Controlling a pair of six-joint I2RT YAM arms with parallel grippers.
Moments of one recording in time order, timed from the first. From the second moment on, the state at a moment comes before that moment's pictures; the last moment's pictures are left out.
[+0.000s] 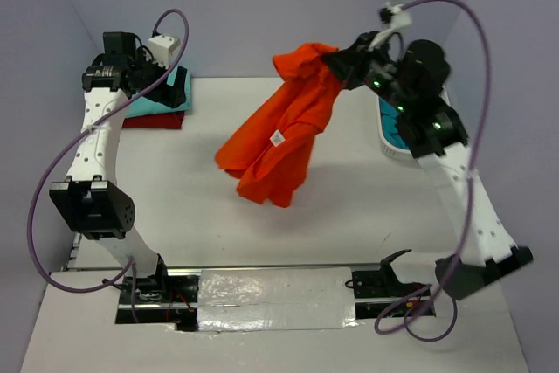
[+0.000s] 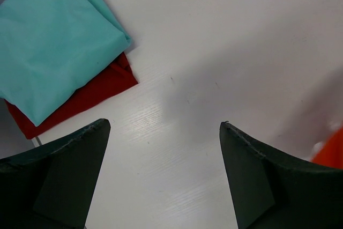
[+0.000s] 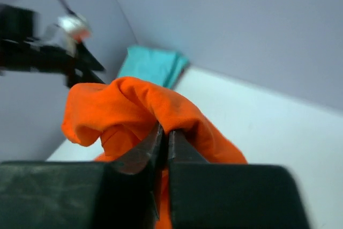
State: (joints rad) left arm 0.07 1.69 1.87 -0.90 0.35 0.38; right arm 0.38 1.27 1.69 -0.35 -0.23 0.27
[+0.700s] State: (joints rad) left arm 0.08 1.70 1.34 -0.89 0.28 0.52; right arm 0.58 1.64 1.33 -0.47 -0.21 0.40
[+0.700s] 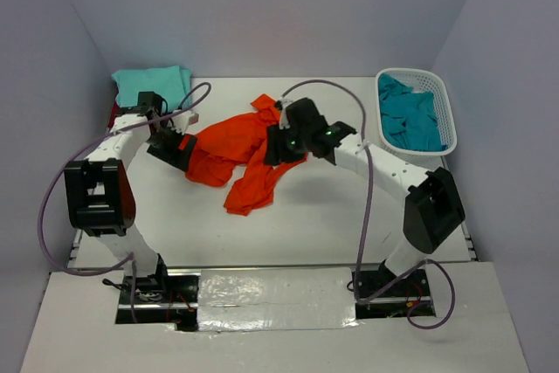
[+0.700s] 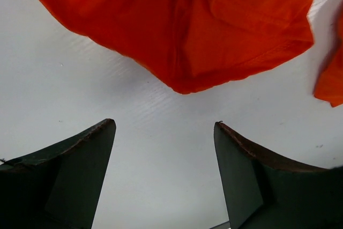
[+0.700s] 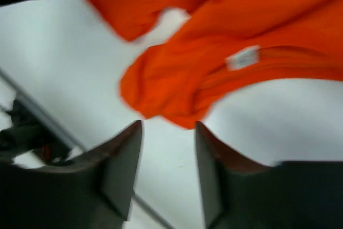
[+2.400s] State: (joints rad) left arm -0.03 1.23 1.62 -1.15 0.46 0.65; right arm 0.55 0.77 1.44 -0.85 -0.02 0.38
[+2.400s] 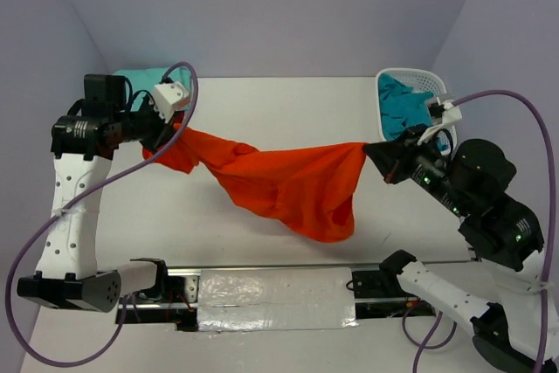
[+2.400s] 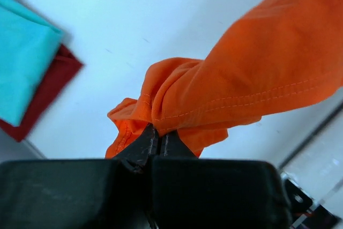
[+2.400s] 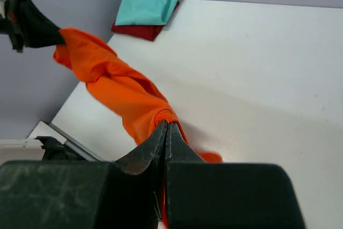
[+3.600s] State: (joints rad) left arm -0.12 1.66 1.20 -0.95 0.49 0.65; right arm 0.35 1.50 1.10 -0.58 -0.27 0.36
